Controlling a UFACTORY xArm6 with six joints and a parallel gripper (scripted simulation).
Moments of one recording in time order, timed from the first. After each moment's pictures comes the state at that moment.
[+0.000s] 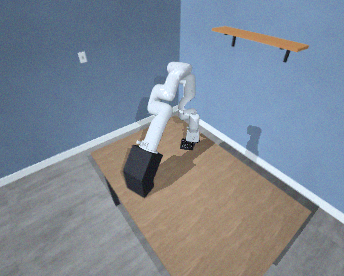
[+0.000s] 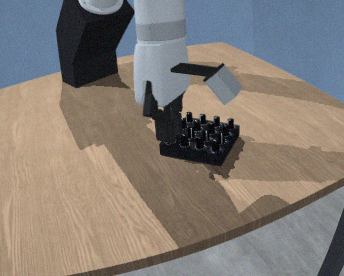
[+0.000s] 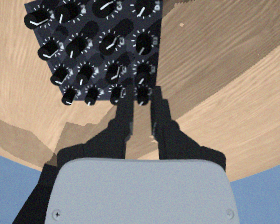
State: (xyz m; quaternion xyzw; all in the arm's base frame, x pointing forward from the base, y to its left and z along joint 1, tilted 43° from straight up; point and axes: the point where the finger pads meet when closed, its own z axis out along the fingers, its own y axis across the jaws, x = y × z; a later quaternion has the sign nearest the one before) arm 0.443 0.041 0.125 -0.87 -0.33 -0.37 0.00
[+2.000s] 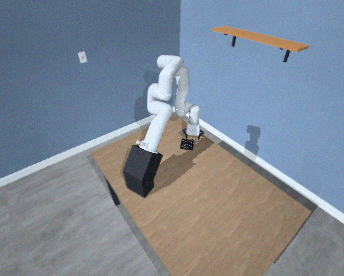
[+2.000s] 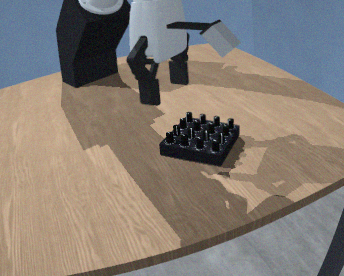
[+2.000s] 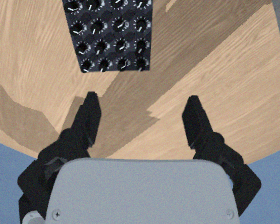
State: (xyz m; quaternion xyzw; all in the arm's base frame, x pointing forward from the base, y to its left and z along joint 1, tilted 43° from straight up) arm 0.400 0.025 0.175 -0.87 -0.33 -0.38 0.00
